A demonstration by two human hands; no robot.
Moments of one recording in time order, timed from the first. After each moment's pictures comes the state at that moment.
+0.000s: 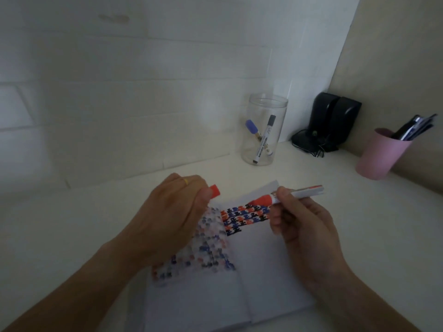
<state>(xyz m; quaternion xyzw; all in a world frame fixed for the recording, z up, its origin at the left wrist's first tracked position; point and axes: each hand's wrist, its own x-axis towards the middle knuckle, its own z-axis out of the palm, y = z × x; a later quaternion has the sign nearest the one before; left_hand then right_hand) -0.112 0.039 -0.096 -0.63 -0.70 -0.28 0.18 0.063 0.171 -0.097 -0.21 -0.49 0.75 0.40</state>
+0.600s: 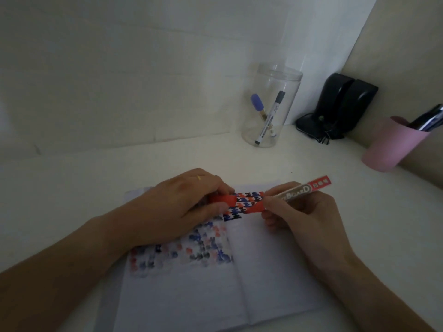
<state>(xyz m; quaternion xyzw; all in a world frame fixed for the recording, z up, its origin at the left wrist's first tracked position) -0.139 0.059 -0.134 -0.68 -0.68 -0.26 -0.05 0.064 0.192 -0.124 -0.27 -0.71 0.56 0.34</state>
